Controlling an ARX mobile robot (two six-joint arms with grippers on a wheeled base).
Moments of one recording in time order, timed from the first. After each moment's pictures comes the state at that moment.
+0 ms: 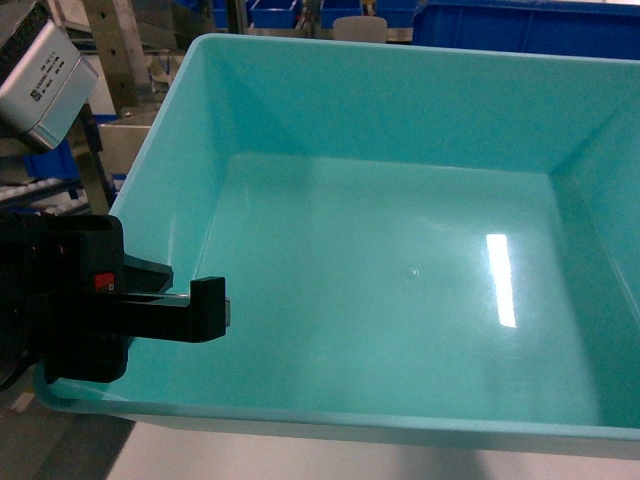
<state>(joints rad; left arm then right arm) -0.47 1.23 0.50 0.20 -0.18 -0.24 0.07 1.22 0.30 0.55 -0.11 0.07</state>
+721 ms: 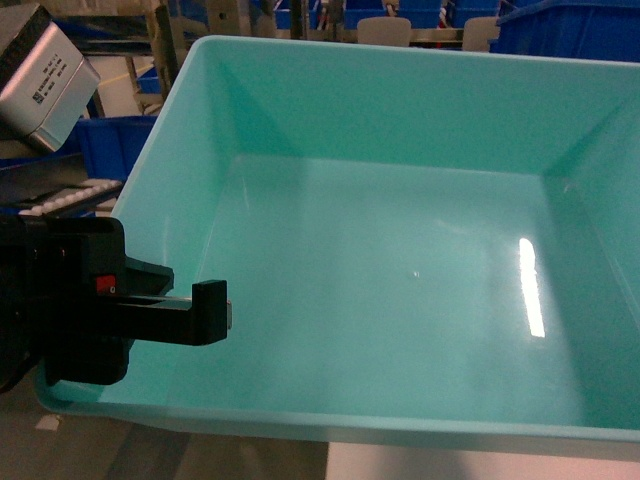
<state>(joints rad) -0.47 1.23 0.50 0.19 -0.18 -0.24 0.07 1.22 0.30 0.55 -0.11 0.07</state>
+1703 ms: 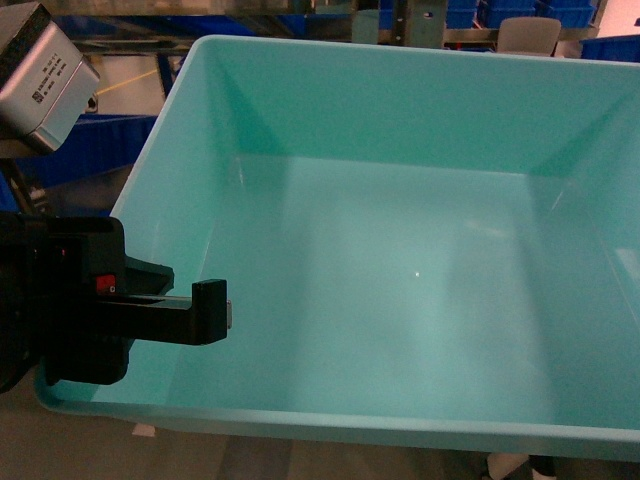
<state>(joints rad) -0.47 1.23 0.50 0.20 -0.18 -0.24 0.07 1.22 0.30 0.55 -0.11 0.07</state>
